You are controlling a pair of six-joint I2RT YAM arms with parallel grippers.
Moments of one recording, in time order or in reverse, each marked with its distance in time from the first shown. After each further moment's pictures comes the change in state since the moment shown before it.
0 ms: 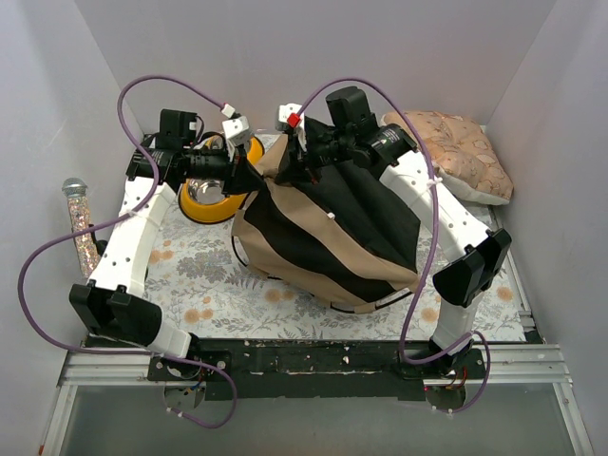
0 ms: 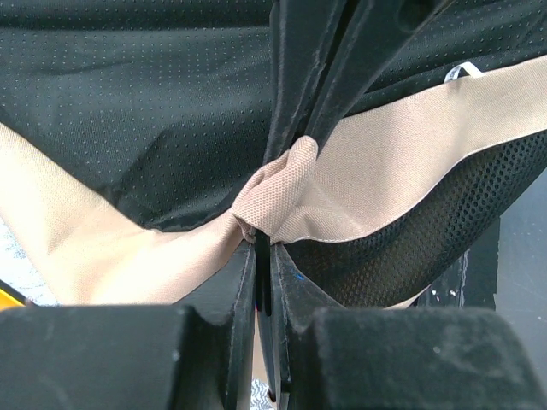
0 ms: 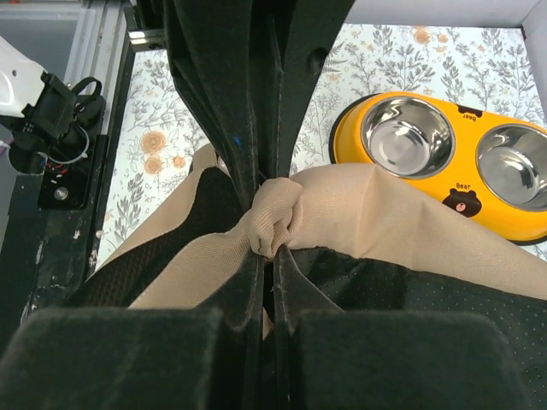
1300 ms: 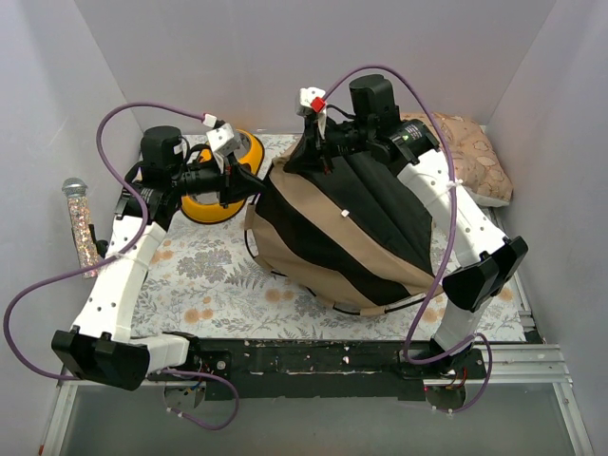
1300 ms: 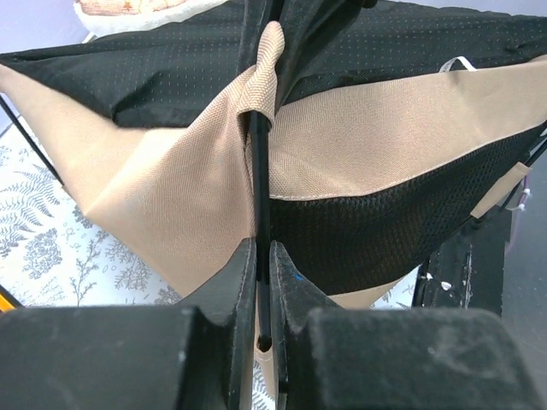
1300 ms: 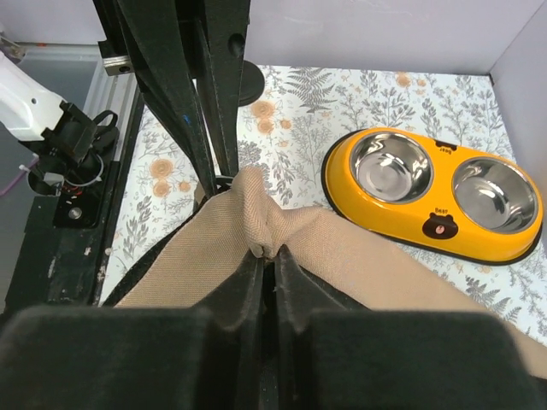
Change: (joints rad) left arm -0.010 -0.264 -0.280 0.384 -0.035 -0.283; right arm -0.068 -0.060 -0.001 0.046 -0.091 0.038
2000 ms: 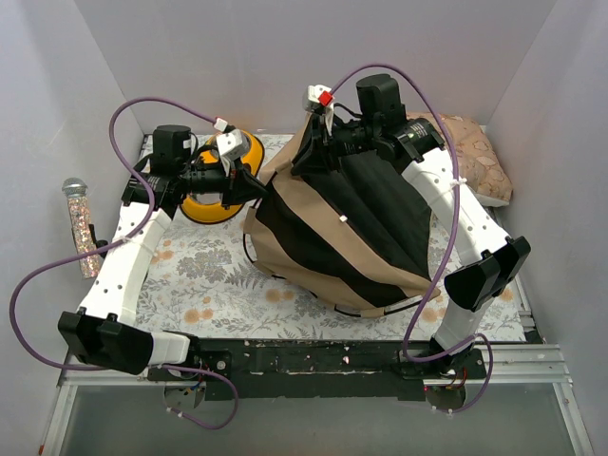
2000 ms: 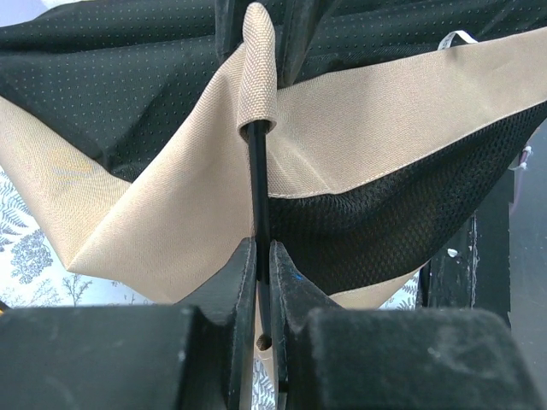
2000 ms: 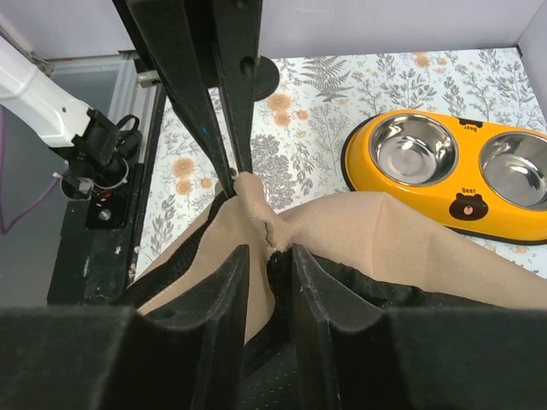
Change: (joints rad) left arm 0.001 0.086 0.051 -0.164 0.055 0.206; right arm -0.033 -0.010 -0.019 -0.035 -0.040 0.055
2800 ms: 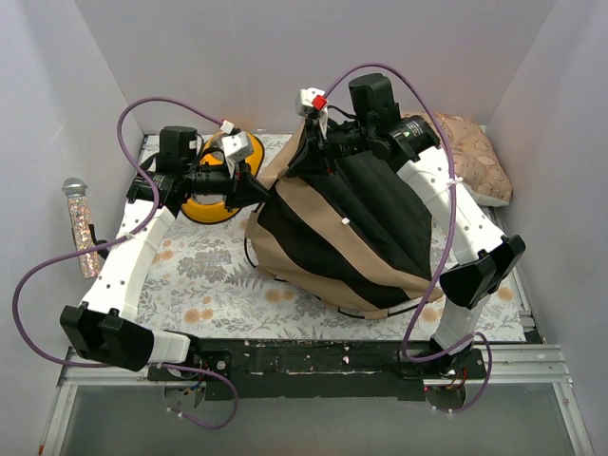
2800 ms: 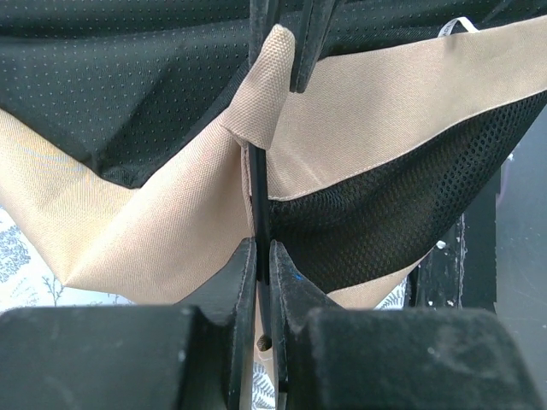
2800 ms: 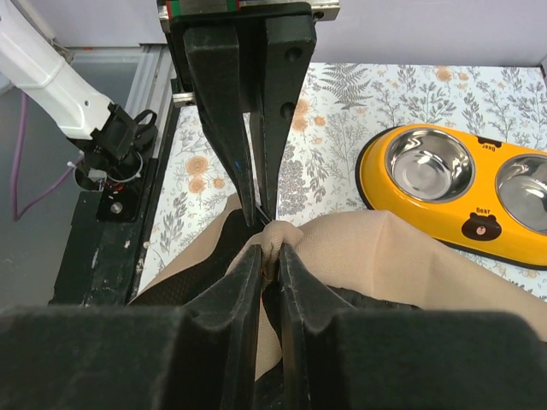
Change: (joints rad) left arm -0.021 0.024 0.000 -0.017 0.003 0.006; right arm 0.032 0.034 0.074 -0.055 -0.038 -0.036
